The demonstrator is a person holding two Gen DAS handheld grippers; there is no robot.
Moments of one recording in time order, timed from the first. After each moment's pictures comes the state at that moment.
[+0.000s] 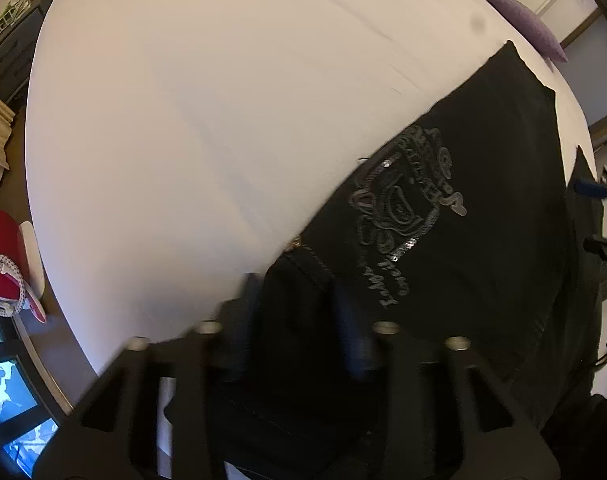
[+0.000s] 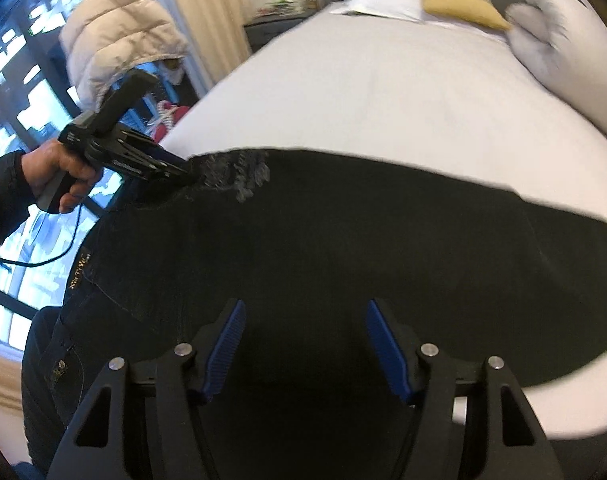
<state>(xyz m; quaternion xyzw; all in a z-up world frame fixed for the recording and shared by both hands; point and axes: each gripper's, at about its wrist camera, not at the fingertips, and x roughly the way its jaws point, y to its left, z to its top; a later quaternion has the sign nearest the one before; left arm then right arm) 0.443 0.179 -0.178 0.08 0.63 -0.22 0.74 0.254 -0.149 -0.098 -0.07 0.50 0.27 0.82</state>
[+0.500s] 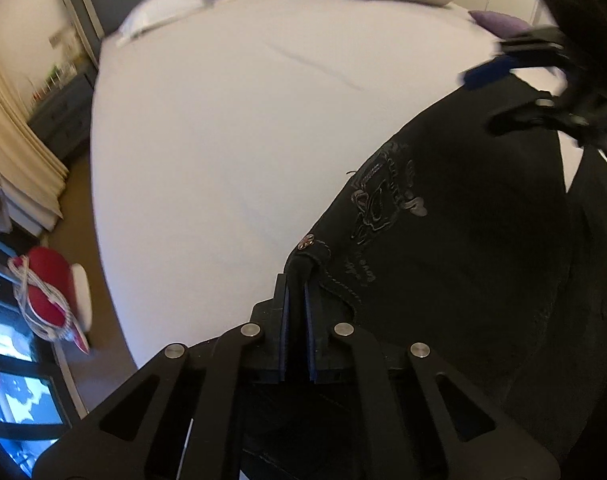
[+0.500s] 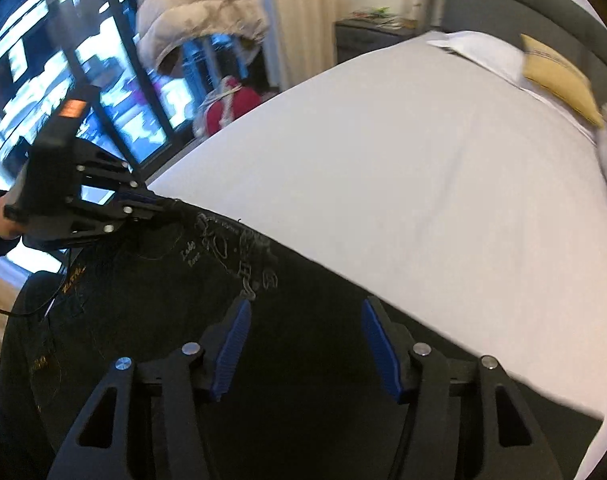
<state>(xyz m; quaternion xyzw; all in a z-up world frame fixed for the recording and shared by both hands) 0.397 0.175 -0.135 0.14 0.49 -0.17 0.84 0.355 -0.082 -0.080 -0.18 0.47 0.40 0.77</state>
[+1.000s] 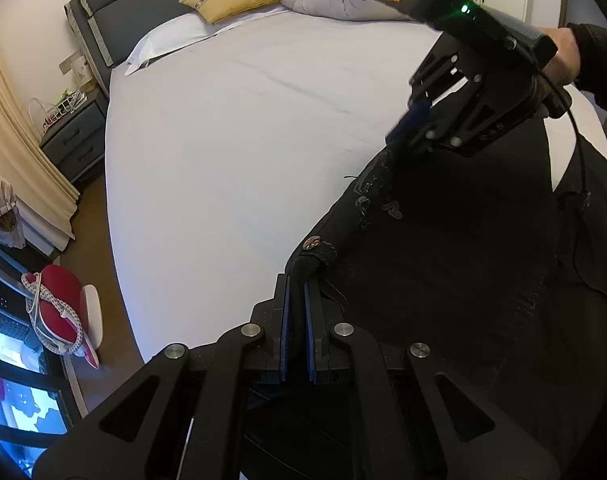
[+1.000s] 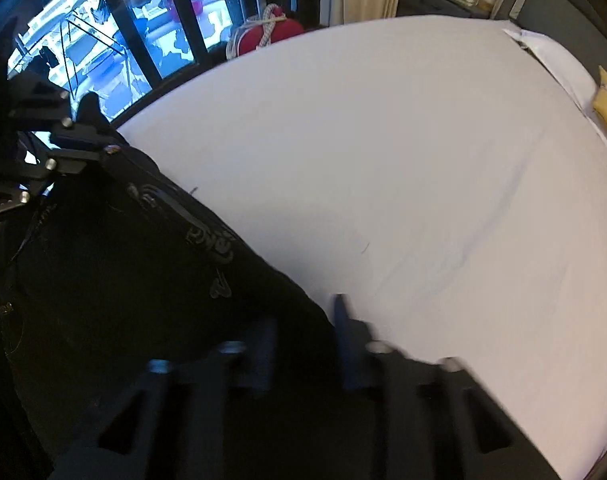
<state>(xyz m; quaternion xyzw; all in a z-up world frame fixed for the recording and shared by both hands) 0.321 0.165 -0.123 0.15 0.45 -0.17 0.86 0.388 -0.039 -0.122 -0.30 0.51 0.42 0.69</state>
